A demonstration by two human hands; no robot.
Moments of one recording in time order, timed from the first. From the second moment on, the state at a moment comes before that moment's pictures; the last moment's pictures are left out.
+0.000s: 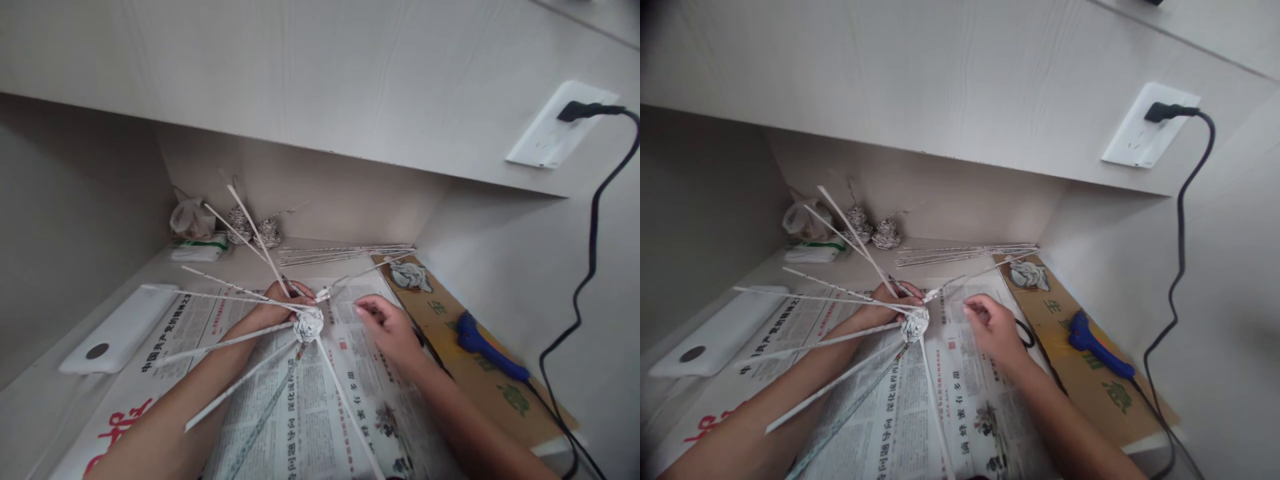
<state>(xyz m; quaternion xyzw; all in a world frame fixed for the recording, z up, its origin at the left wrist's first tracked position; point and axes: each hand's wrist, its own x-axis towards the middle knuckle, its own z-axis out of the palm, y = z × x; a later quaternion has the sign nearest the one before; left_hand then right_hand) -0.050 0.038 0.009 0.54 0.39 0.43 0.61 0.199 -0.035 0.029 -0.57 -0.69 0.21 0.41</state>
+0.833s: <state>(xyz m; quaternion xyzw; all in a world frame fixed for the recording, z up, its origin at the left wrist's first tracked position) -0.052 0.032 0.021 0.54 0.39 0.42 0.61 0.410 -0.120 0.022 -0.75 -0.63 -0.16 0.11</state>
